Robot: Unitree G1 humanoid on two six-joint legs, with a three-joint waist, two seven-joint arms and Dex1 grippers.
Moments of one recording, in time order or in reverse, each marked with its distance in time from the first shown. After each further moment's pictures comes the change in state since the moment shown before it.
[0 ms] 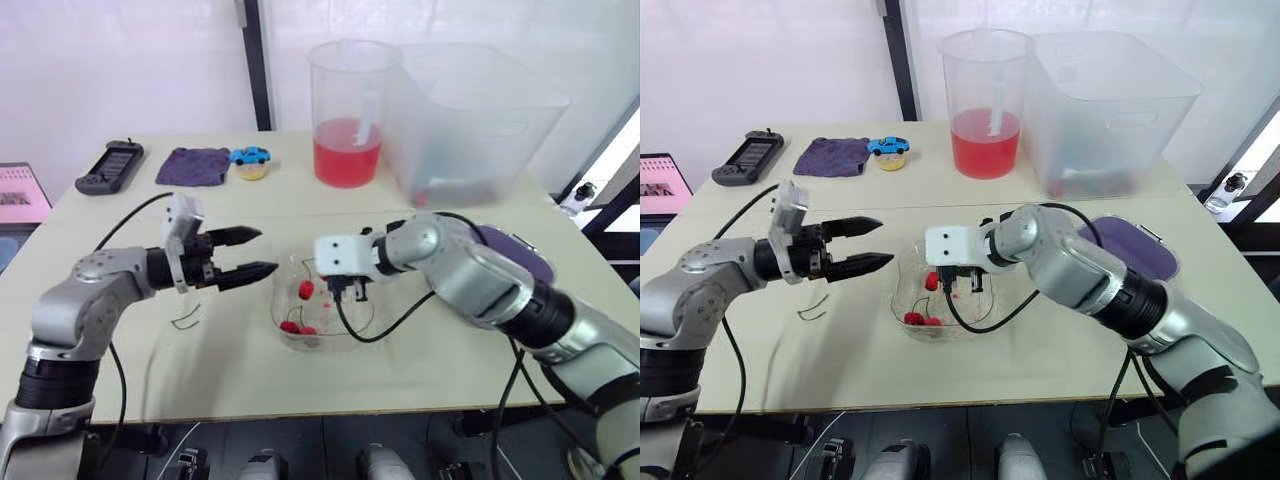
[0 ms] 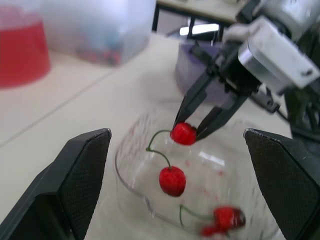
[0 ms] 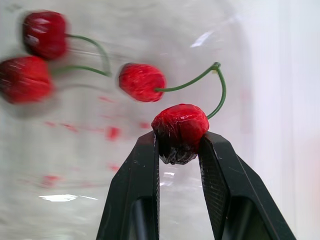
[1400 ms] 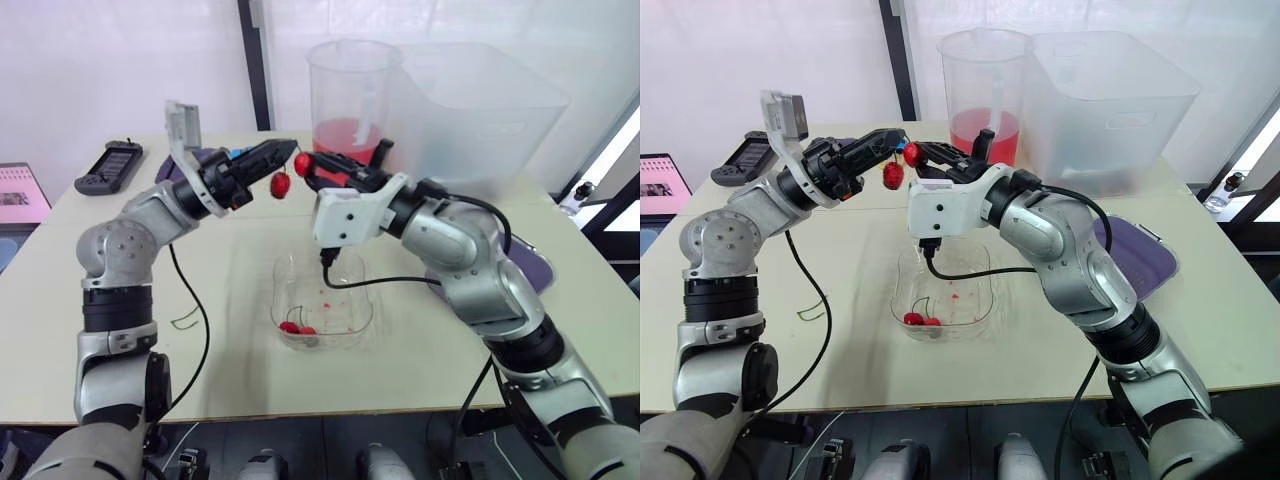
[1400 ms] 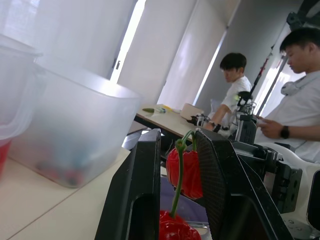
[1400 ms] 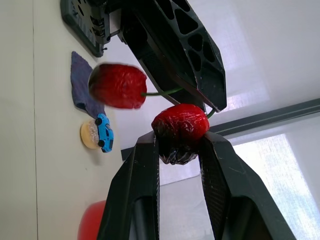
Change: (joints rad) left arm -0.367 -0.238 0.079 0.260 -0.198 0.117 0.168; right arm 0.182 0.246 -0.366 -0.088 -0.420 -0.463 -0.326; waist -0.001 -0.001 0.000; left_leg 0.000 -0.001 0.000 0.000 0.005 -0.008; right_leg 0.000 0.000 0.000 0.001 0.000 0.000
